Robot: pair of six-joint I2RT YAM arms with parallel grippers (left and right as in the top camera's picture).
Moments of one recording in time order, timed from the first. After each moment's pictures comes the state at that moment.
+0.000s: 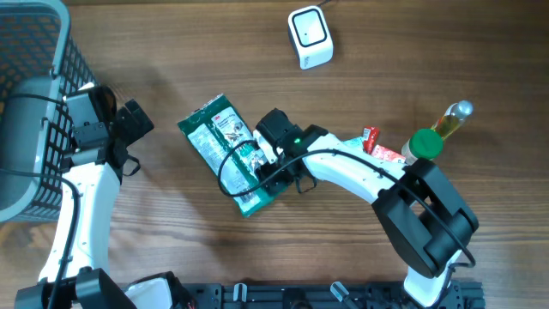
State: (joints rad) left arm 0.24 1.38 0.91 -0.42 -0.14 -0.32; right arm 0.75 1.94 1.22 -0.65 -0.22 0.16
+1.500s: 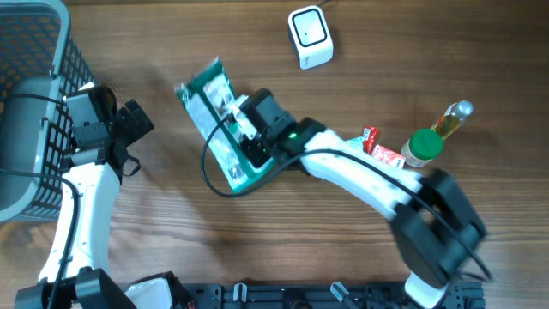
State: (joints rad) left arm 0.24 1.38 0.91 -0.42 -0.14 -0.32; right arm 0.78 1.85 1.32 -0.41 -0.09 0.00
